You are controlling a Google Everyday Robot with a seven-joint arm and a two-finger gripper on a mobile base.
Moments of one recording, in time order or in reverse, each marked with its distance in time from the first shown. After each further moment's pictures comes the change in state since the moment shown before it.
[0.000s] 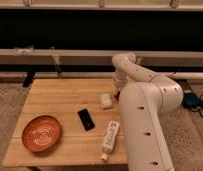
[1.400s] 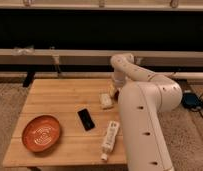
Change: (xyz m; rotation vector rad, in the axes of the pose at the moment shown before) arm 0.000 0.005 0.003 0.013 0.005 -0.027
